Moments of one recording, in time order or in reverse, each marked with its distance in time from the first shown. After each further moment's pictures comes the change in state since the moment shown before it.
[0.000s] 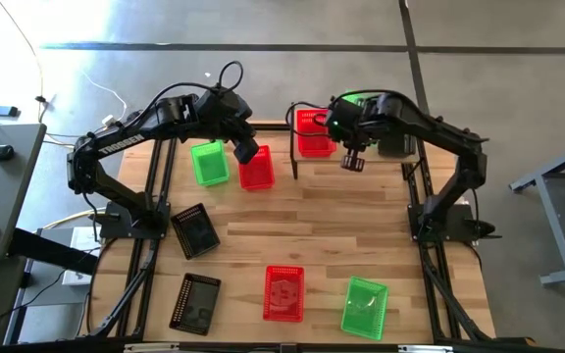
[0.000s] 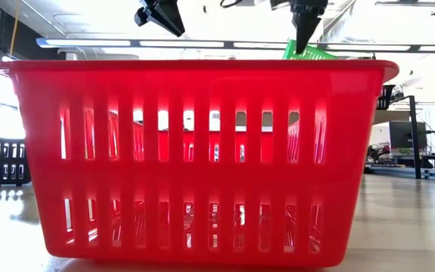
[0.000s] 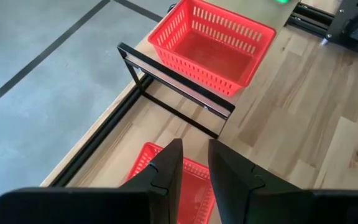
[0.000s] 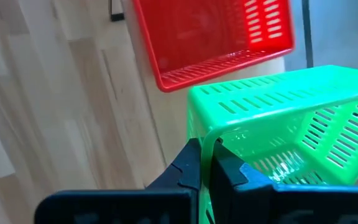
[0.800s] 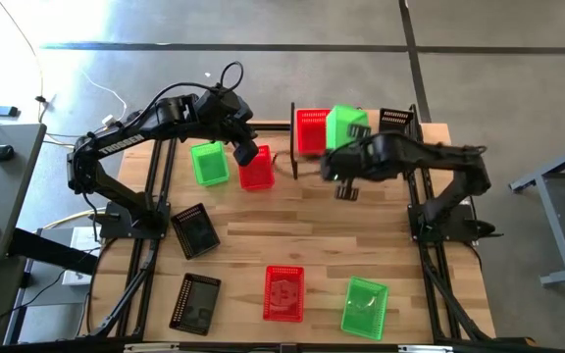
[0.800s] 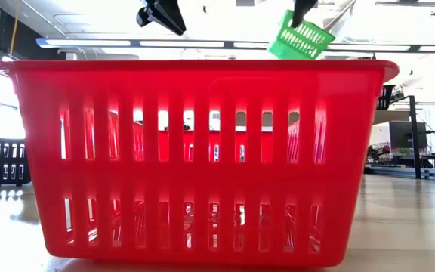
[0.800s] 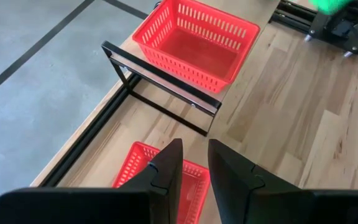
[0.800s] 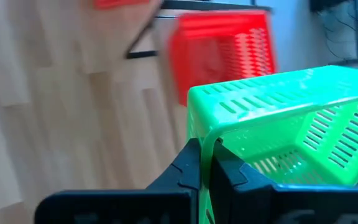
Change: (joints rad) left arm 0.000 0.000 0.000 0.000 0.053 0.012; right arm 0.321 -0.029 0.002 -0.001 0.244 0.230
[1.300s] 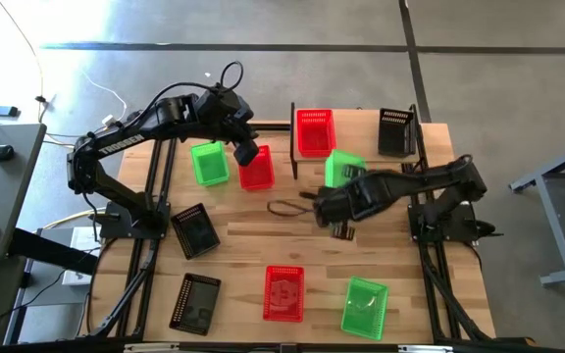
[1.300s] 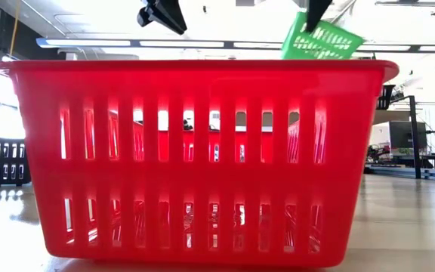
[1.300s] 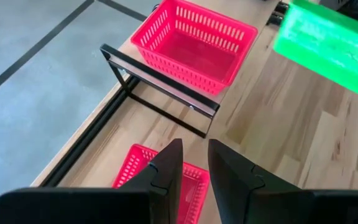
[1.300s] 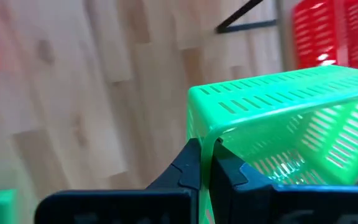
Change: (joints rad) left arm 0.000 0.000 0.000 0.008 0.005 0.003; right arm 0.204 0.082 -0.085 0.002 -0.178 0.277
